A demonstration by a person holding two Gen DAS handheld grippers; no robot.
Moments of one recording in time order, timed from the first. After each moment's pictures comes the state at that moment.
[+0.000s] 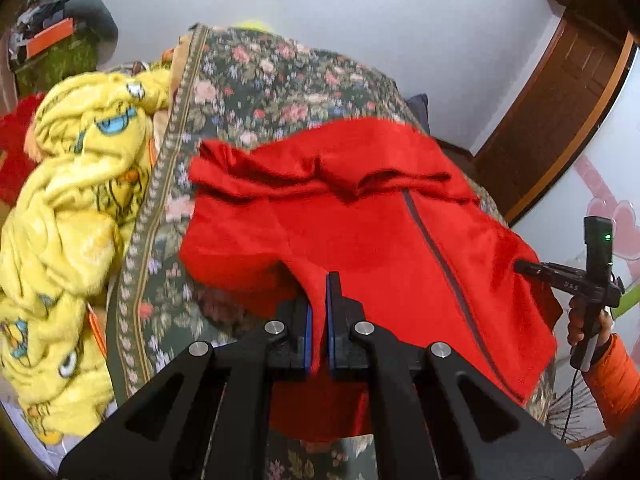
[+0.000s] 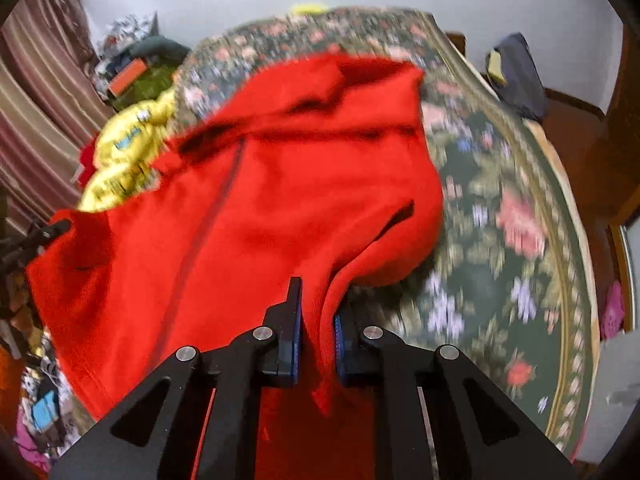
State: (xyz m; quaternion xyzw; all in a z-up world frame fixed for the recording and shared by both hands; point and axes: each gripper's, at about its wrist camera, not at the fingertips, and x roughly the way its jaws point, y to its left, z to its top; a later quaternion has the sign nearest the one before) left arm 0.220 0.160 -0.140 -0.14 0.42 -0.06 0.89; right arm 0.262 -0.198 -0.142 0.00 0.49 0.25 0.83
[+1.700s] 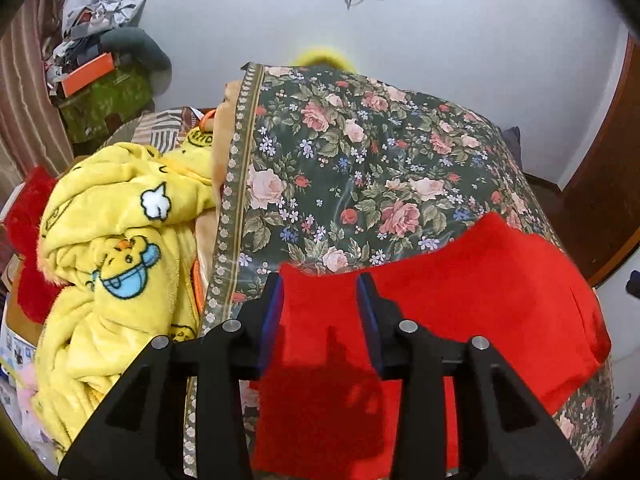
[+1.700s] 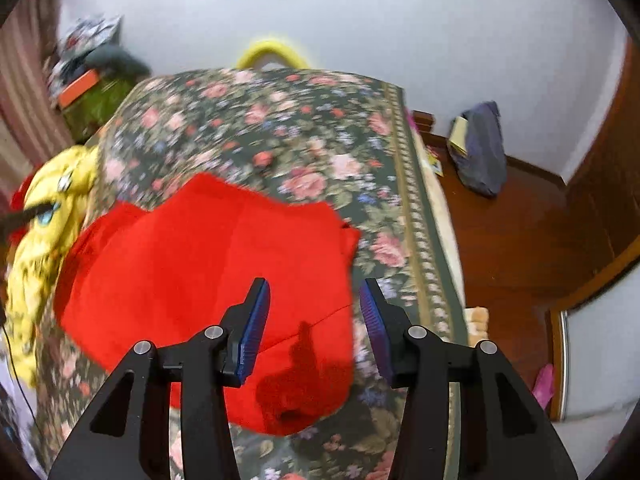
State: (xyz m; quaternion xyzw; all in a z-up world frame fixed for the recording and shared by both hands) left arm 0.438 0.221 -0.137 -0.09 0.42 0.09 0.90; right arm 0.433 -0.171 -0.087 -0.10 0.45 0.17 0.87
